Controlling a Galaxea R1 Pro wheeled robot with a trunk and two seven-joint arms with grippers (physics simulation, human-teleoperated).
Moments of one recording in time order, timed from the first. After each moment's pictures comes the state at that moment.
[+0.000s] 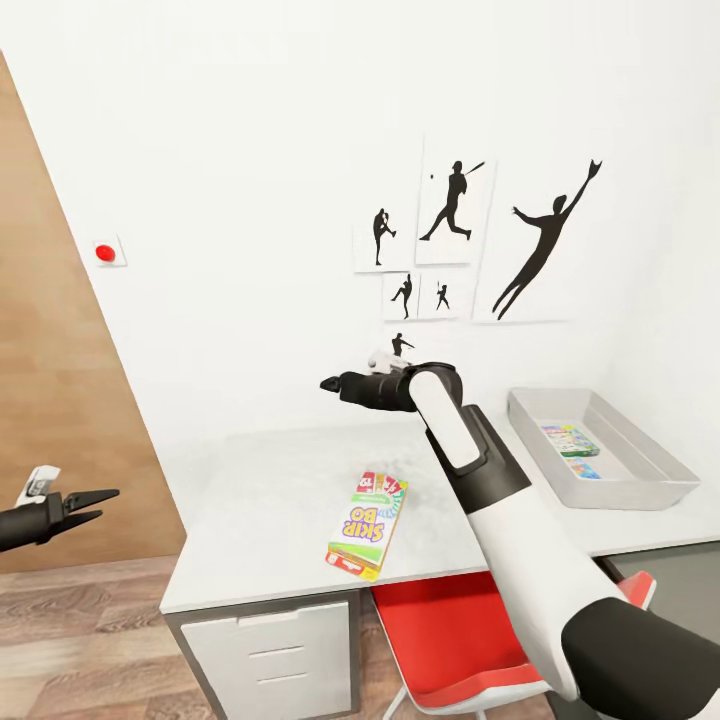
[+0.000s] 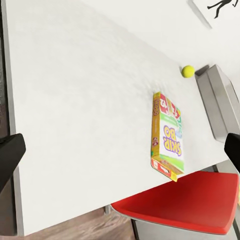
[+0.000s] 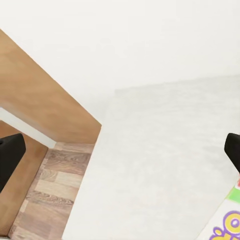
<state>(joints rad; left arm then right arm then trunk) -0.80 0.63 0.54 -0.45 -0.19 0.72 -1.35 -1.02 0.17 0.34 -1.17 -0.92 0.91 -0.38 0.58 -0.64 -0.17</state>
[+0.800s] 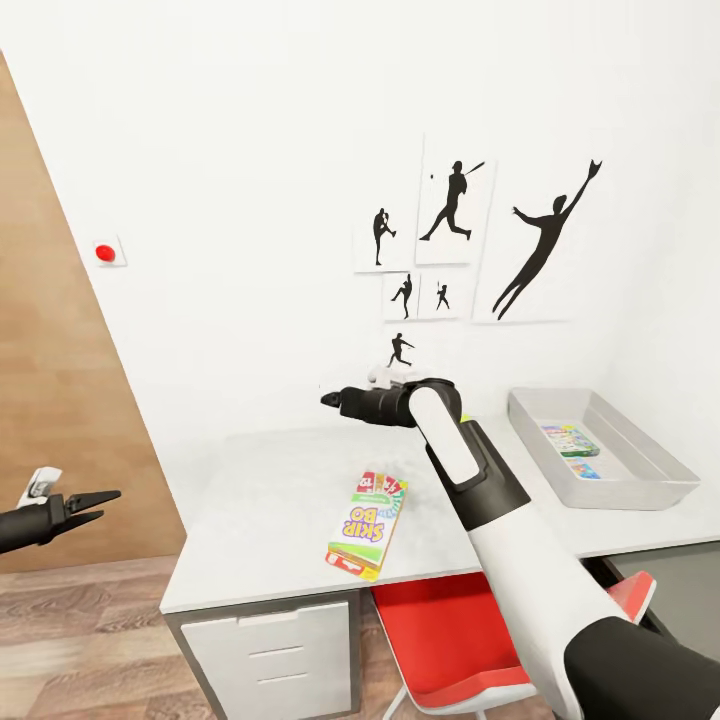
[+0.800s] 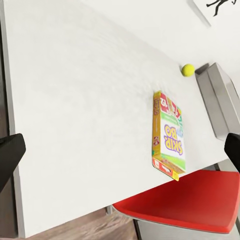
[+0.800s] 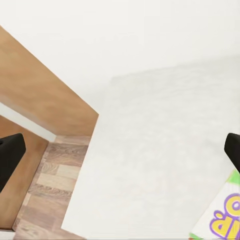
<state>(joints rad) -0.80 0.63 0.54 -0.45 -0.19 0.70 -1.35 -0.96 0.17 0.34 -1.18 -0.92 0.91 -0.38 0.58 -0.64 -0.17</state>
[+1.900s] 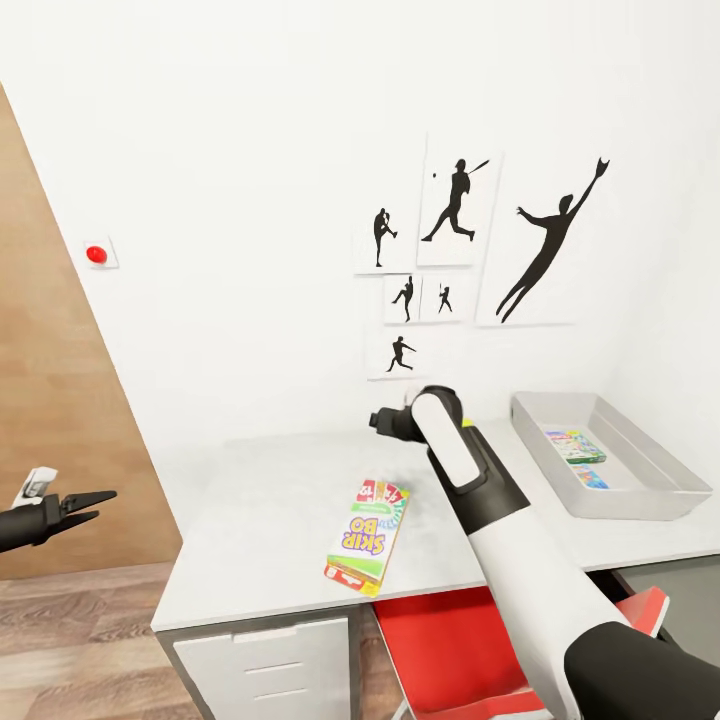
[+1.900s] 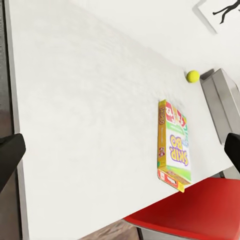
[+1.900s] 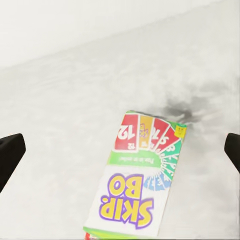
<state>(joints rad) -0.80 0.64 0.54 -0.45 -0.19 0.70 -1.35 -0.95 0.17 0.31 -1.13 -0.95 0.92 -0.86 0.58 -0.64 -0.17</state>
